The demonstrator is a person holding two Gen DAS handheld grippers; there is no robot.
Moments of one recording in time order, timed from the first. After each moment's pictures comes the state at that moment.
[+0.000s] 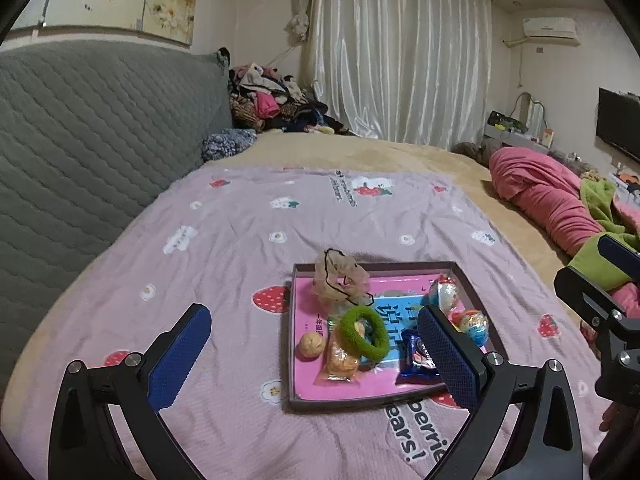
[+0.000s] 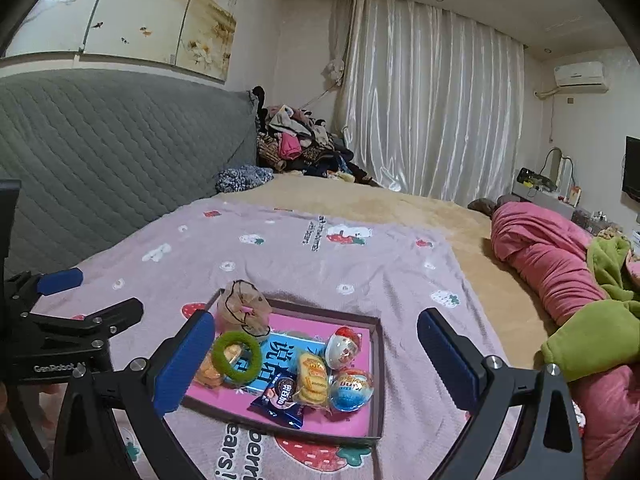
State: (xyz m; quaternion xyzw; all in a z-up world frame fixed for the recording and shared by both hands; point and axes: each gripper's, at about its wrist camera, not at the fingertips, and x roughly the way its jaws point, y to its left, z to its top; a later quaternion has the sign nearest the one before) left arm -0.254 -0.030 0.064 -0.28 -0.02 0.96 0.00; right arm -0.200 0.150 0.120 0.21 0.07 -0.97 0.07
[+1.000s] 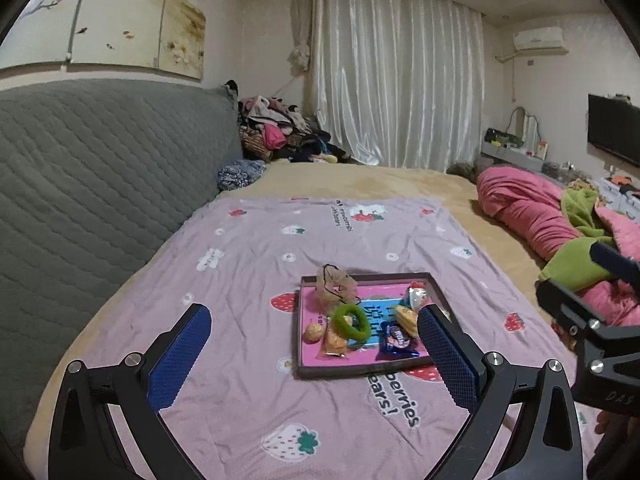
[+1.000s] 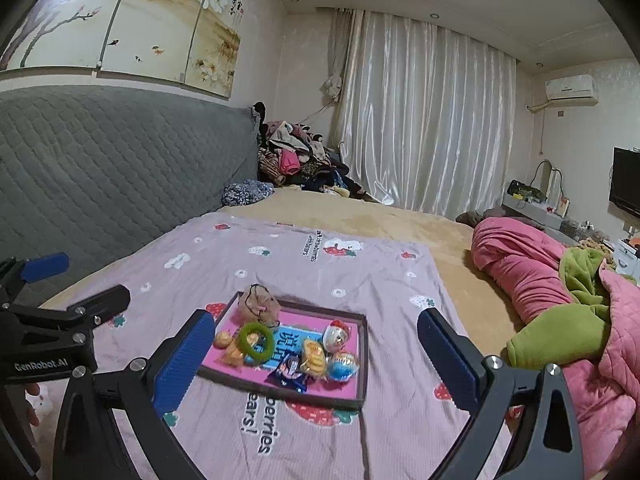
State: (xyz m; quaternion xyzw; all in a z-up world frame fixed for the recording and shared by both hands) left arm -0.124 -0.021 0.138 -0.24 -0.01 0.97 -0.01; right arm -0.093 0.153 0.175 0.19 0.07 -0.98 0.06
